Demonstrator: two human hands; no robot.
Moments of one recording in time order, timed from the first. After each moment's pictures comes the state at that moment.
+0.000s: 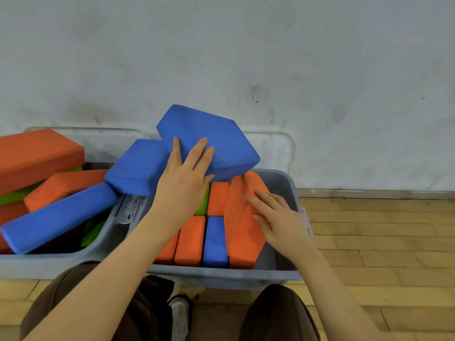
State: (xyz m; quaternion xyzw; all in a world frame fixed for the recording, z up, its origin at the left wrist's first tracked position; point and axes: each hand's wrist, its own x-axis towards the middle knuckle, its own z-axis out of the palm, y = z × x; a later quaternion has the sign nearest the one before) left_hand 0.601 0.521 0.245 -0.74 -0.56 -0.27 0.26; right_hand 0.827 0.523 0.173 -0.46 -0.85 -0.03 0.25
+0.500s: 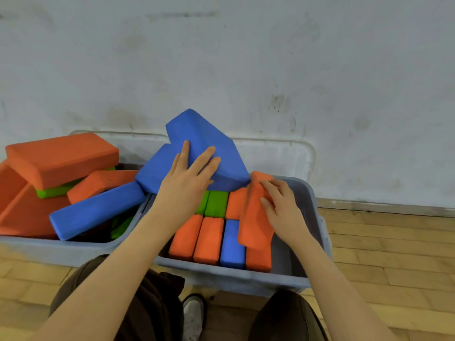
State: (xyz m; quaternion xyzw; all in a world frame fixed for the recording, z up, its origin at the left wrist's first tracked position) left_hand 0.566 0.496 0.253 -0.75 -0.56 -0.20 0.29; right_hand 0.792 0.544 0.182 -0.49 -0.78 0.18 0.35
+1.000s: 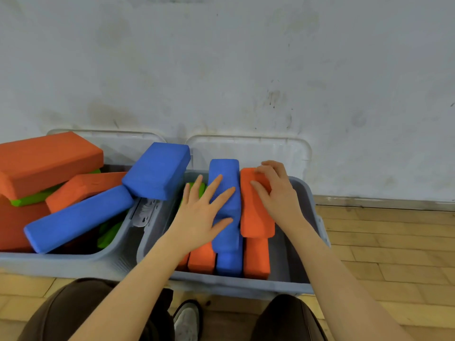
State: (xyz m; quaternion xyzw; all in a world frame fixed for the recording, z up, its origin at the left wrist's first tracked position) left_hand 0.576 0.514 0.187 -0.80 -0.58 -0.14 0.06; right_hand 0.773 0.578 0.200 -0.47 -0.75 0.17 0.43
